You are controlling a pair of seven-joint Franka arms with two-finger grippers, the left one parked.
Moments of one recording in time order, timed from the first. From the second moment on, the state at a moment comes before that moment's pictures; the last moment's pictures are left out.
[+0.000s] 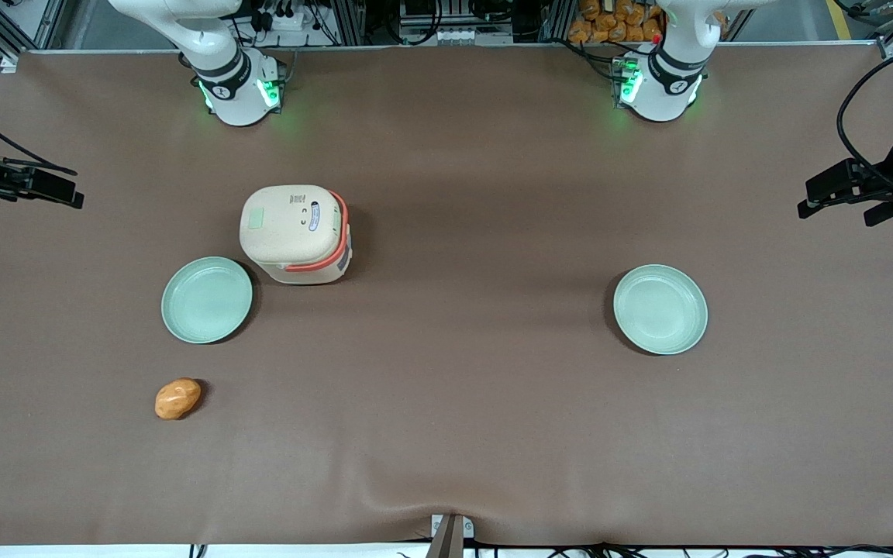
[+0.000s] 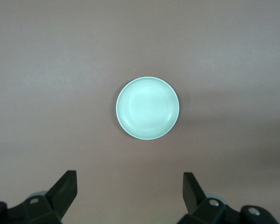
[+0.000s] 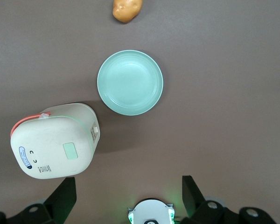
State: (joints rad) arm 0.01 0.09 -0.05 -1.45 0.02 1.33 0.08
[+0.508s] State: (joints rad) arm 0.01 0.09 -0.05 -1.45 0.02 1.33 0.08
